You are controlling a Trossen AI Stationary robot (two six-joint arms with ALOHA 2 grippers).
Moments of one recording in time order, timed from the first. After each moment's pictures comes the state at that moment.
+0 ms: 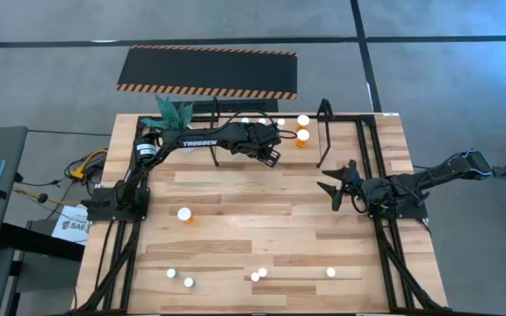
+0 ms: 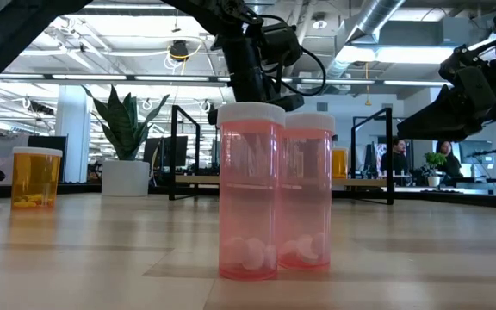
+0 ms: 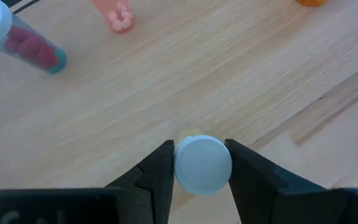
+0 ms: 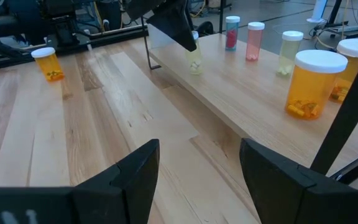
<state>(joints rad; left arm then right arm) 0.27 2.12 1.81 -0.85 -0.29 -0.66 0.23 0.41 0.02 0.06 0.68 0.31</state>
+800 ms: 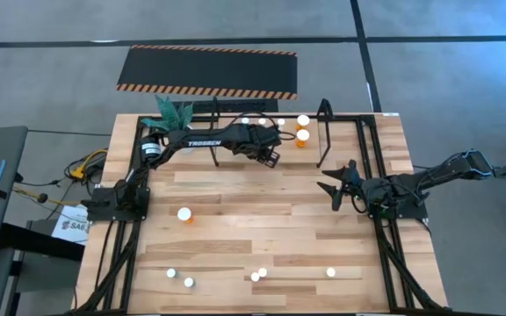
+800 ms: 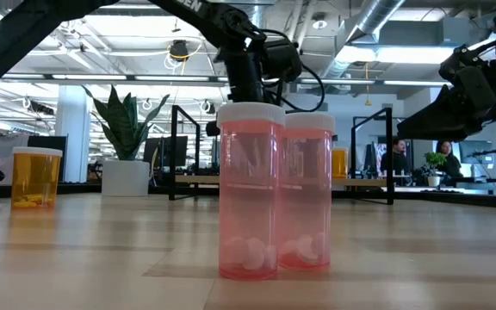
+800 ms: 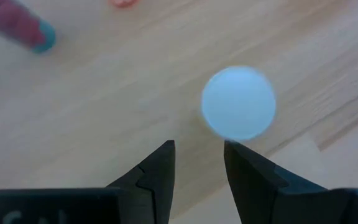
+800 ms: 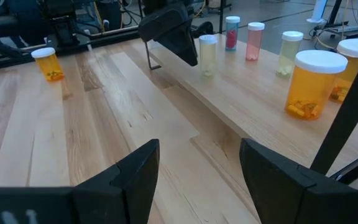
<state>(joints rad) 0.28 2.16 1.81 -0.86 -0.27 -0.70 0.23 0.40 0.02 0.06 0.68 0.31</state>
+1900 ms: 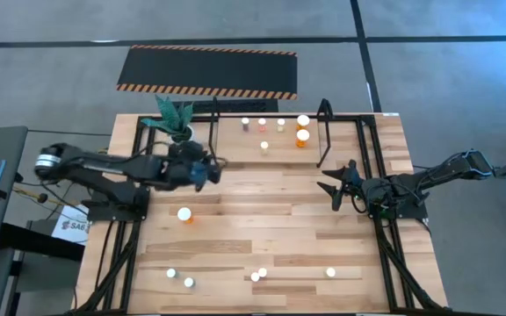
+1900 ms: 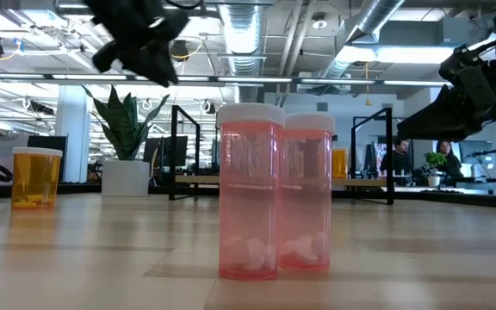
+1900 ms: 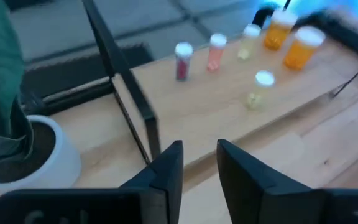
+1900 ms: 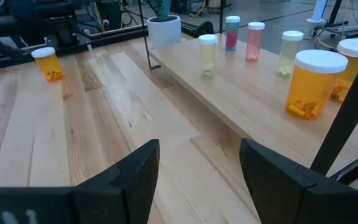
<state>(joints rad) -0.05 1.21 0.93 -0.61 -0.81 -0.86 0.23 0.41 0.02 0.06 0.68 0.31</state>
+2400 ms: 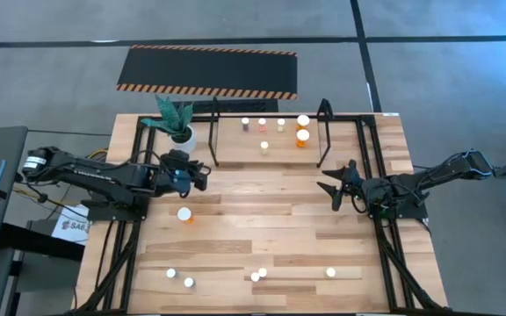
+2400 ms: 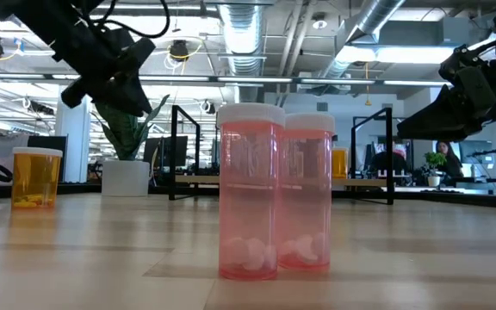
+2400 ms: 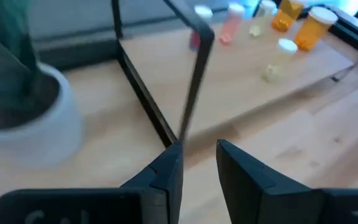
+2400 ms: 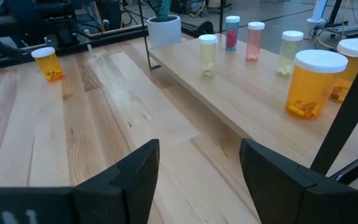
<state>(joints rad) -0.08 1.00 0.59 -0.43 -0.76 -0.92 0.23 0.41 0.02 0.06 0.68 0.31</state>
